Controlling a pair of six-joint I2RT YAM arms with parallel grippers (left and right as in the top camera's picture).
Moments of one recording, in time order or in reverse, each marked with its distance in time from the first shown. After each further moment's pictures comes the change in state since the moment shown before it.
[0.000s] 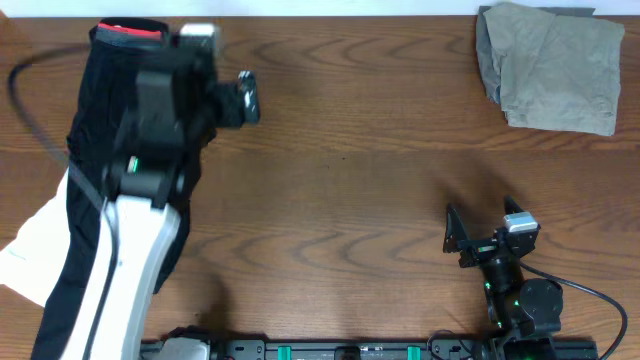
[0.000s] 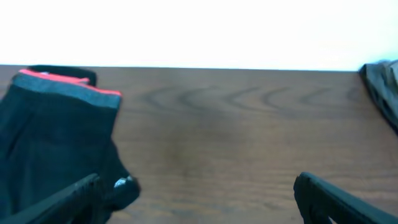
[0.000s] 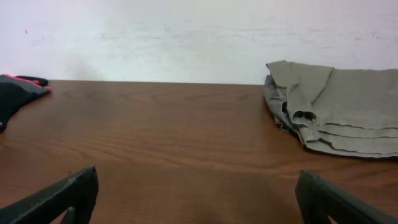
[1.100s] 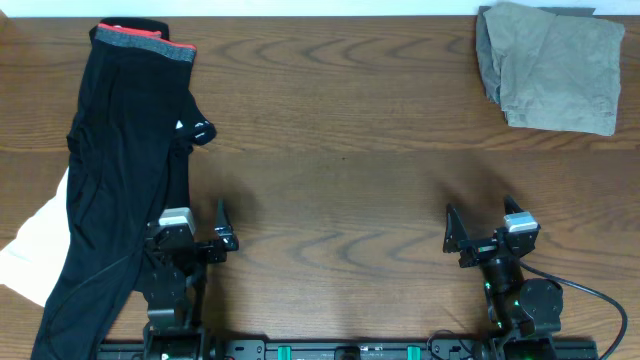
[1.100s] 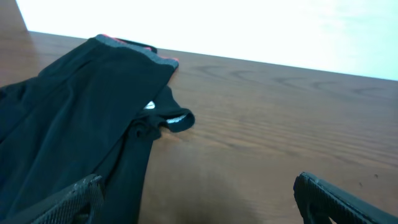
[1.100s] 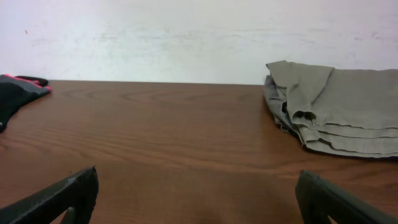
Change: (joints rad) left arm 0.174 -1.107 -1.200 0.423 0.000 0.007; right arm 0.000 0.000 0.000 0.000 0.000 0.000
